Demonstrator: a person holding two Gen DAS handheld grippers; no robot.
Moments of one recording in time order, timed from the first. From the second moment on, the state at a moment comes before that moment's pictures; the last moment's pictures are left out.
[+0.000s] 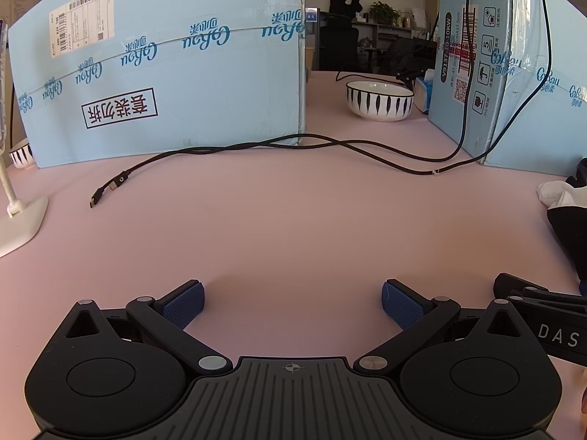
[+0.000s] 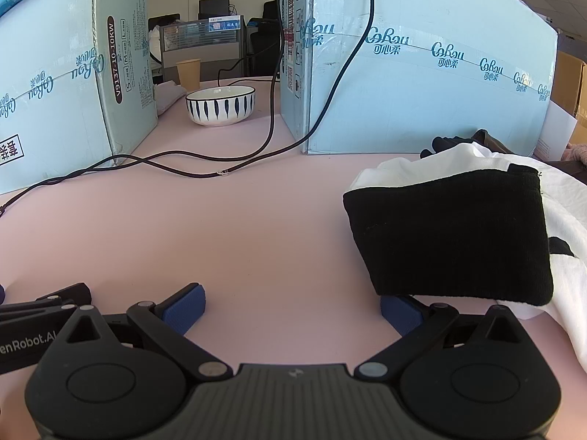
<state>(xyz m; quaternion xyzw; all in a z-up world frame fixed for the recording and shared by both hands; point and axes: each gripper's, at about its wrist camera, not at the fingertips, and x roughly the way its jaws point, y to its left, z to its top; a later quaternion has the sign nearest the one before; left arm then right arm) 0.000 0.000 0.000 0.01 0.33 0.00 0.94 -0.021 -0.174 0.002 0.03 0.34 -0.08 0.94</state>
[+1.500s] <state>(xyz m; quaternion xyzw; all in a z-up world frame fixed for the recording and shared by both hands) 0.001 -0.001 0.000 0.01 0.34 0.00 0.94 -0.019 -0.173 0.002 0.03 0.34 -0.08 0.94</state>
